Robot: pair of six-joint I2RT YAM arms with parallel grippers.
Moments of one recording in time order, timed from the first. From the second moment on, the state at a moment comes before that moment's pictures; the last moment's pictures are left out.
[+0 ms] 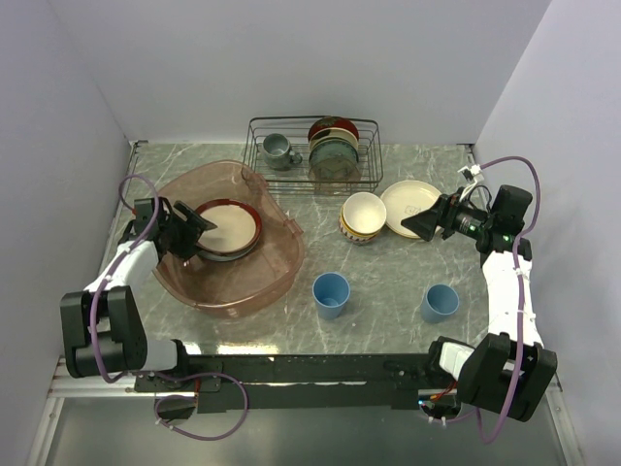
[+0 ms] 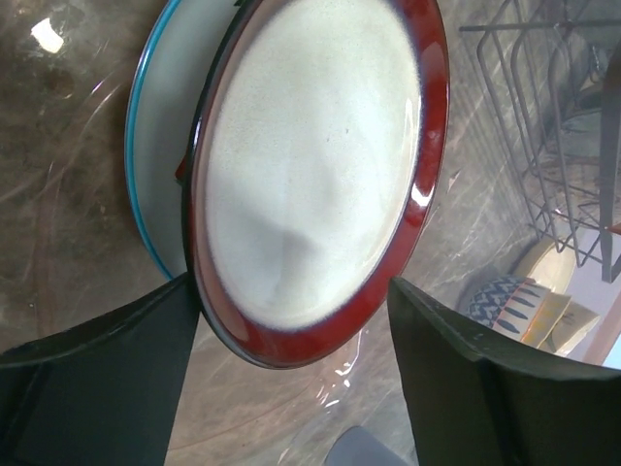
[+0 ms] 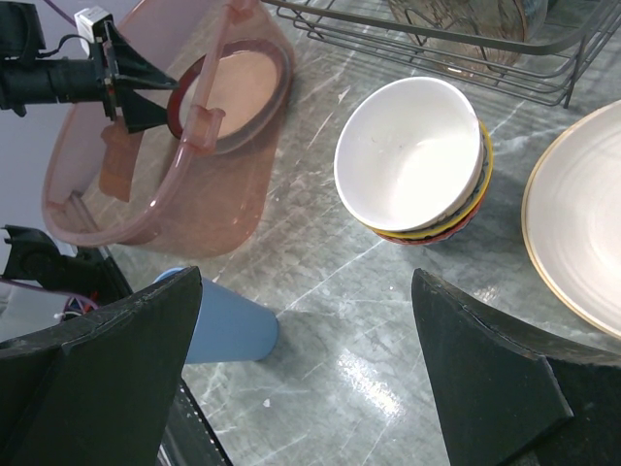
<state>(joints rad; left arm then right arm) 0.14 1.34 0.76 -0.25 0.30 -0.85 -0.34 1.10 0.88 -0.34 -1.14 0.03</state>
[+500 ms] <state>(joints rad) 0.13 1.40 0.80 -0.25 0.30 -0.80 -0.34 1.10 0.88 -0.34 -1.14 0.02</state>
